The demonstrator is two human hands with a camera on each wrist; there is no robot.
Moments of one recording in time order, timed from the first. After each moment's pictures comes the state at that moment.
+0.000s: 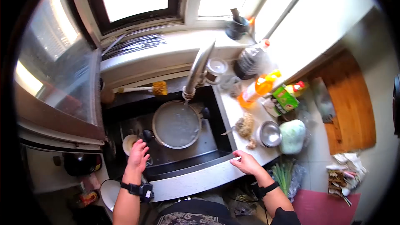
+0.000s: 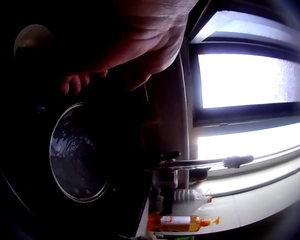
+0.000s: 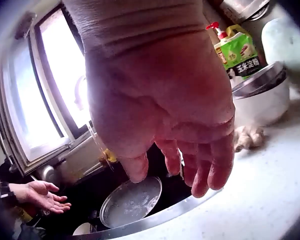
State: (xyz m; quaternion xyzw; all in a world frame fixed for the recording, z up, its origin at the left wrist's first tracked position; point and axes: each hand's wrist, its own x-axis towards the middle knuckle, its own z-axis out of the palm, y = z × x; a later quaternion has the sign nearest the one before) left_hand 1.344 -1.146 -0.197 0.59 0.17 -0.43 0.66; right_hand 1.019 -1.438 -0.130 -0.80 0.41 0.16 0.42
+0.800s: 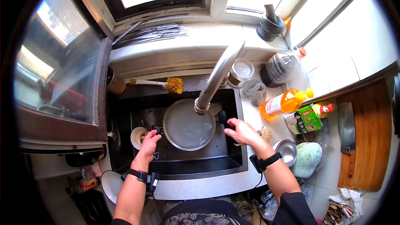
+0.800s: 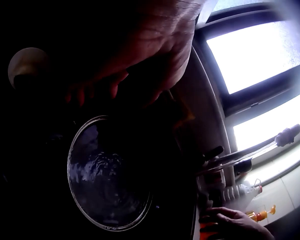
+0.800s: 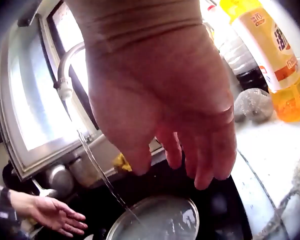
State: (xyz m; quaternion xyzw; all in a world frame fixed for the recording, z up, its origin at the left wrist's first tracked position) left_hand 1.362 -1.200 -0.213 0.75 0.12 -0.39 0.52; right_hand 1.187 -1.532 -0.148 -0.89 0.23 0.14 0.36
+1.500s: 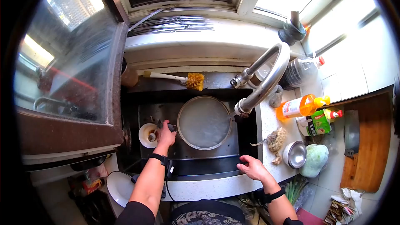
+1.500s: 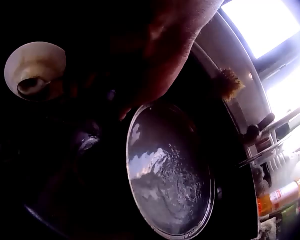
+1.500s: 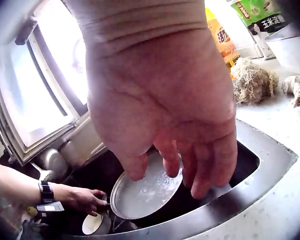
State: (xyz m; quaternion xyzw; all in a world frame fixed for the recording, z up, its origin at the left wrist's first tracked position) left_hand 1.394 -1.198 -0.298 0.92 -0.06 -0.32 0.22; right_hand 1.105 -1.434 -0.162 -0.78 0.37 0.25 0.44
